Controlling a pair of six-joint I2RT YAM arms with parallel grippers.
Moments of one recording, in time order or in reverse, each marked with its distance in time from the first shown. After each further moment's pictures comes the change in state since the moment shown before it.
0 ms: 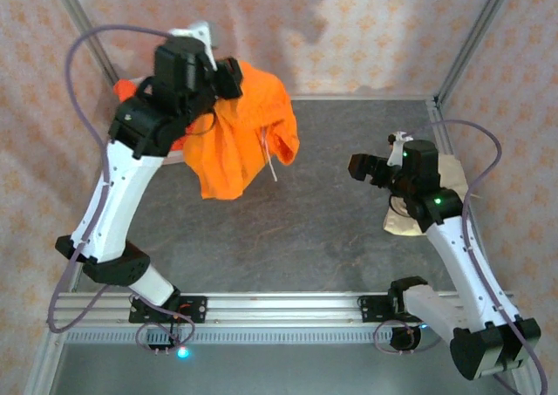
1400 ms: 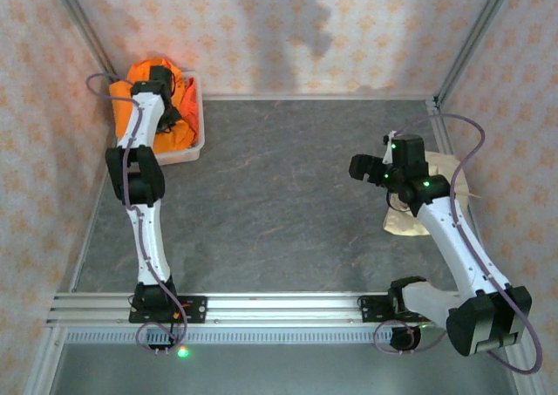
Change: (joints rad) left arm 0.675 0.756 0.091 -0.166 -0.076 0.006; right arm -0.009 0.159 0.031 -0.060 0.114 -0.006
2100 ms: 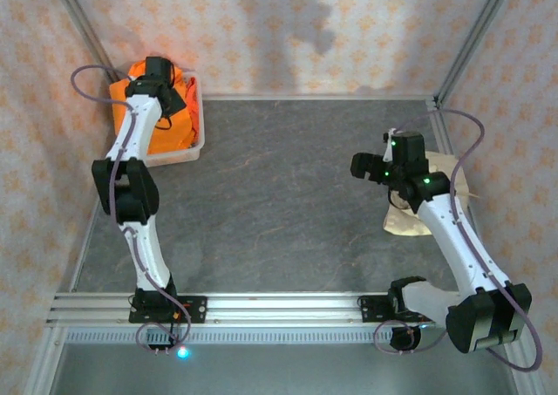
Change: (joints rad) left arm -0.042 -0.211 -0.210 0.154 -0.051 -0.058; right arm 0.000 0.012 0.017 -0.018 0.034 -0.040
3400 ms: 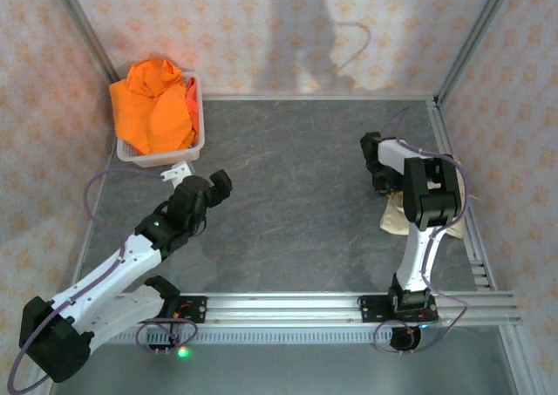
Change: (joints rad) left arm -0.611 -1.220 -1.426 0.630 -0.129 -0.249; right arm -0.076 0.898 0.309 -0.280 0.650 -0.150
